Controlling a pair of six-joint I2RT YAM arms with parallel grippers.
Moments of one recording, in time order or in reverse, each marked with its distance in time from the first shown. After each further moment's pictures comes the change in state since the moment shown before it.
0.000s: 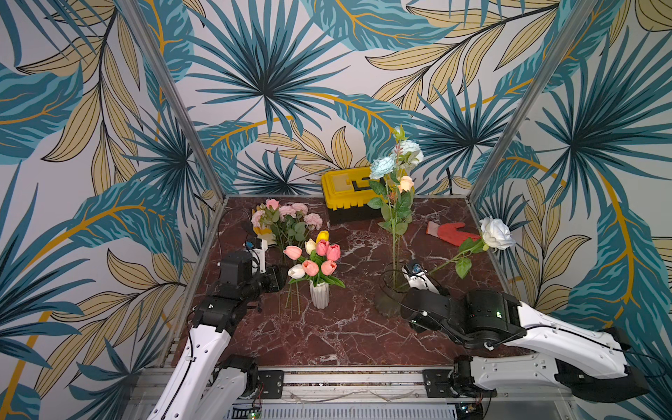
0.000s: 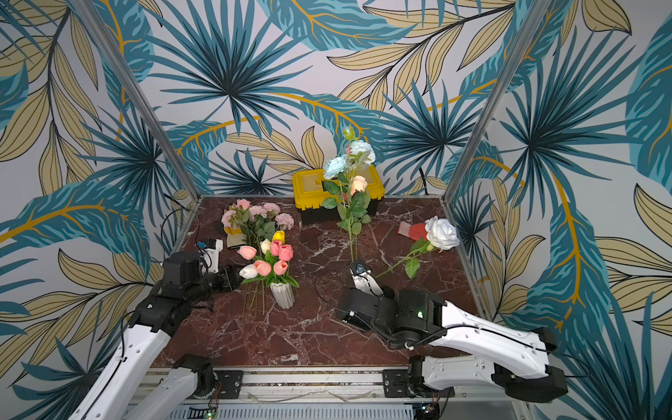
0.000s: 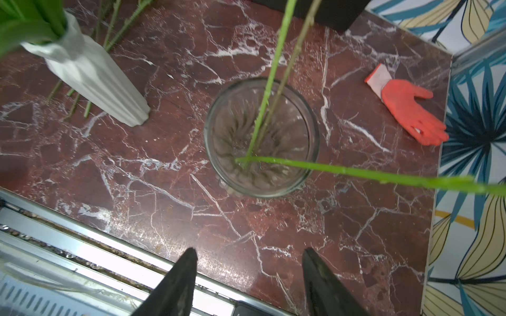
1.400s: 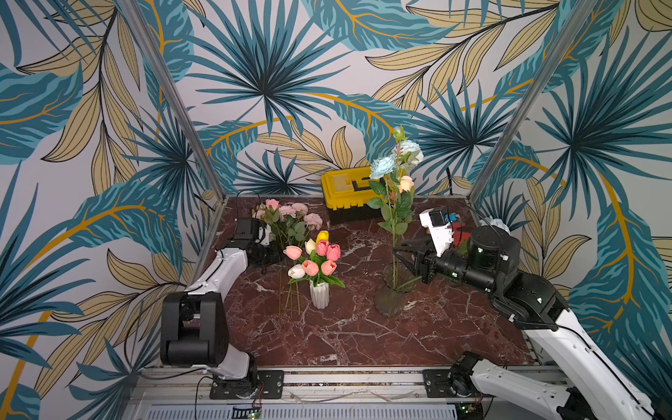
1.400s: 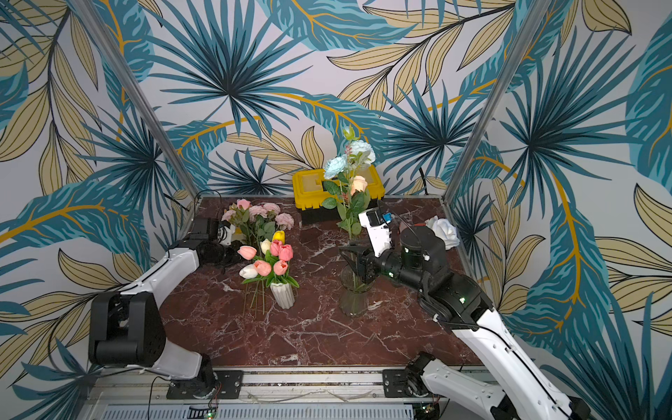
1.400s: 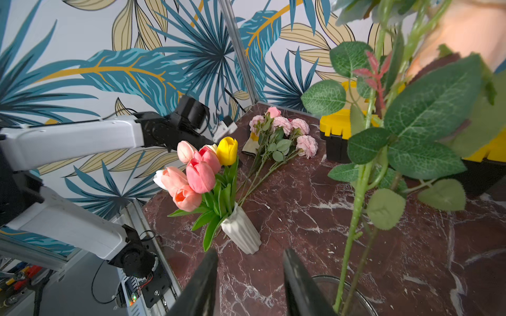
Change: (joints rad) left arm 0.179 0.679 0.280 0.051 0.062 0.072; right arm -0.589 -0.116 0.060 0.700 -0.754 -0.571
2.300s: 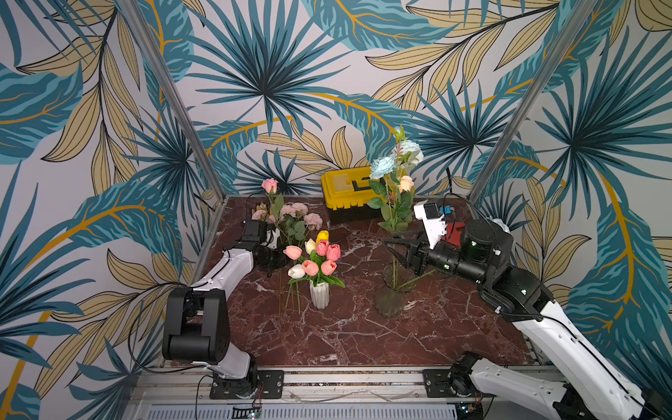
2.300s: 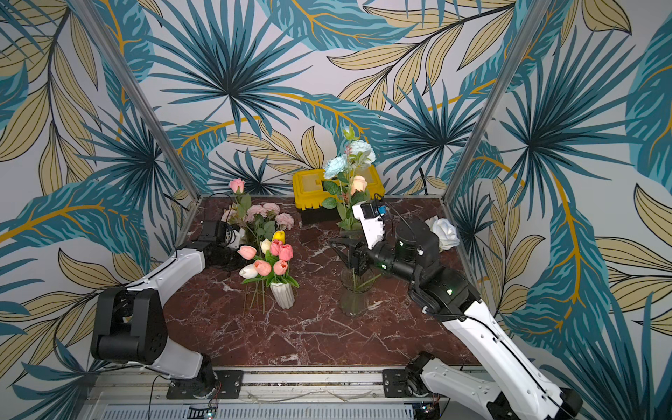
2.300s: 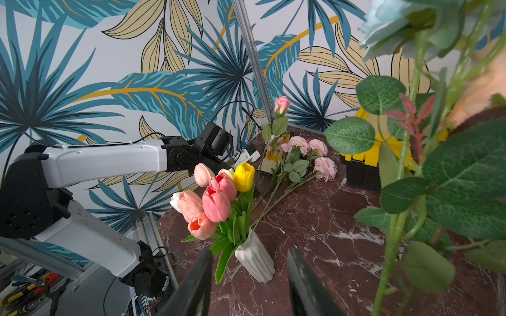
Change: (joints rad) left arm -0.039 0.092 -0.019 0.009 0.058 0.033; right arm -0.044 0.028 -0.040 0.206 -0.119 0.031
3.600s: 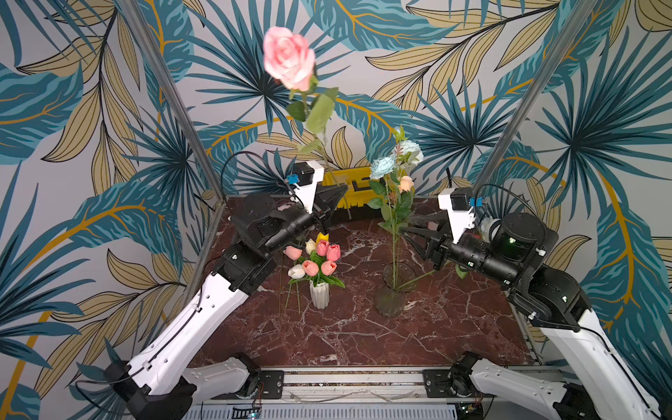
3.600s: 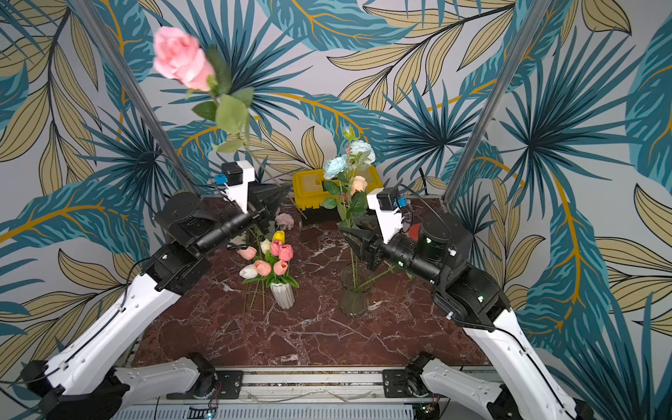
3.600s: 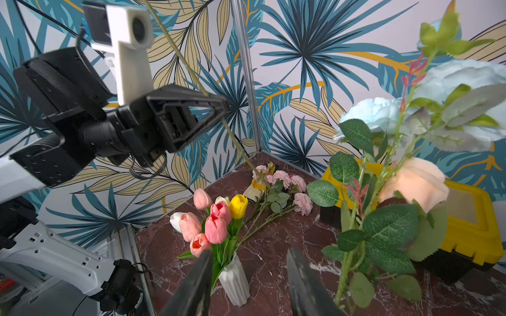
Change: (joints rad) left arm -0.553 -0.397 0.388 0.499 -0.164 0.245; right arm 0.000 0.004 0.204 -0.113 0.049 -0.146
